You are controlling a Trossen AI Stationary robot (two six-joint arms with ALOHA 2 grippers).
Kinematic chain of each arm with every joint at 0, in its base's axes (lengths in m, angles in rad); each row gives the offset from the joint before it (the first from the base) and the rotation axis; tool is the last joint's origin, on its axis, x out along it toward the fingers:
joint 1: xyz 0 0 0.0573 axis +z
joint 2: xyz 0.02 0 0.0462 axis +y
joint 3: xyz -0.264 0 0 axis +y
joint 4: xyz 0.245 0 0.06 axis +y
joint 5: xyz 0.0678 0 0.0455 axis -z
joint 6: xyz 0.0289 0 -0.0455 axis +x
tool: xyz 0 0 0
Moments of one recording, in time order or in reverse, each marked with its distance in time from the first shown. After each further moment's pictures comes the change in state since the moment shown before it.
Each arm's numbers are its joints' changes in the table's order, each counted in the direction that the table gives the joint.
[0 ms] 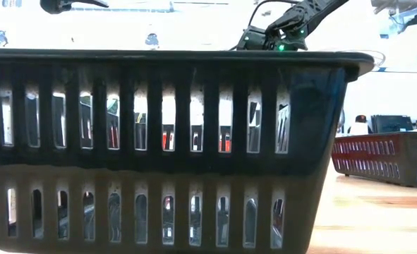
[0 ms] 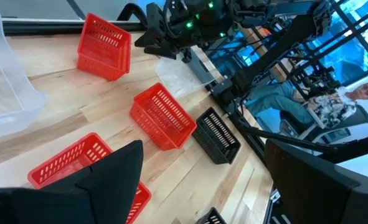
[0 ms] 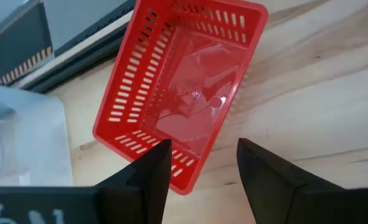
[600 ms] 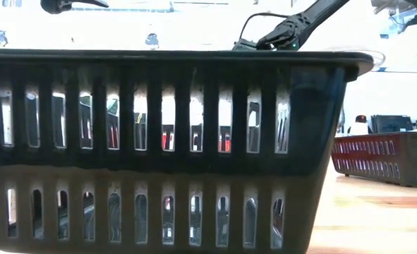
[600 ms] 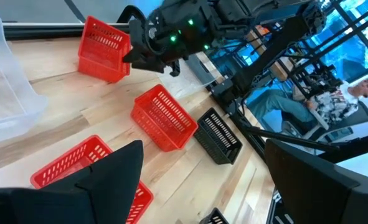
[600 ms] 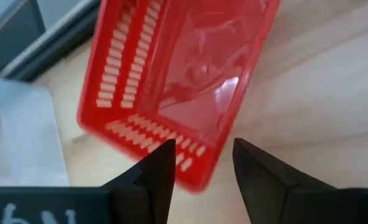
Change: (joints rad) left arm 0.000 -0.001 0.000 0.000 -0.002 0.018; right arm 0.013 0.111 0.000 -0.105 -0.037 0.075
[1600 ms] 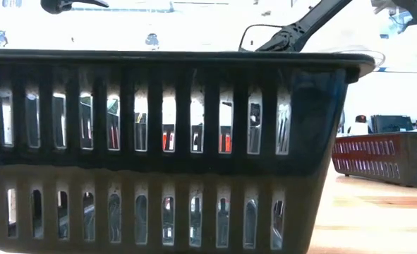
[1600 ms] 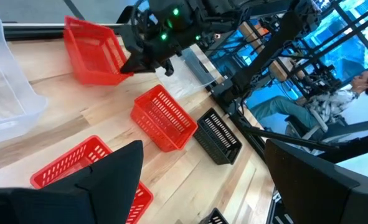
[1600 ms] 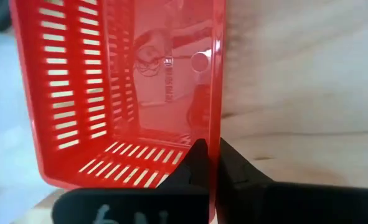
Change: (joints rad) left arm 0.000 -0.002 0.000 -0.001 0.000 0.002; right arm -0.063 0.049 -0.042 -0.021 -0.257 -0.132
